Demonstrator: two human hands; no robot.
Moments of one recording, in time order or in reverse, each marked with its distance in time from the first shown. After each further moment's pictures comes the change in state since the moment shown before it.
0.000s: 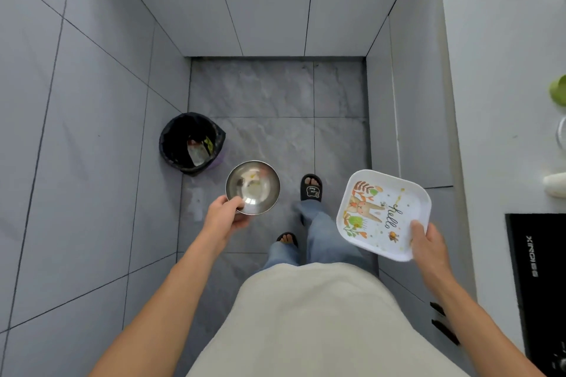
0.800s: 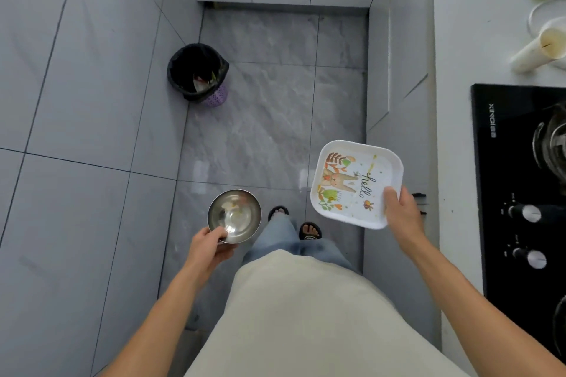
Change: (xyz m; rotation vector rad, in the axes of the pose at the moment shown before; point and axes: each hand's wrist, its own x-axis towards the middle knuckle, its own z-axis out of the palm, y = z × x) left_hand -0.218 -0.376 -0.070 -0.104 0.103 -0.118; right_hand -0.148 0.228 -0.064 0.010 -0.155 -0.182
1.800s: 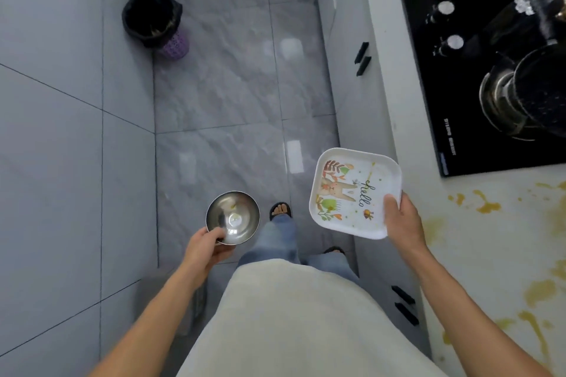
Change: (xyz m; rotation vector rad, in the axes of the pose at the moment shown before) left_hand -0.133 -0.337 -0.104 0.199 -0.073 -0.008; right_hand -0.318 0.340 -0.069 0.054 0.140 0.104
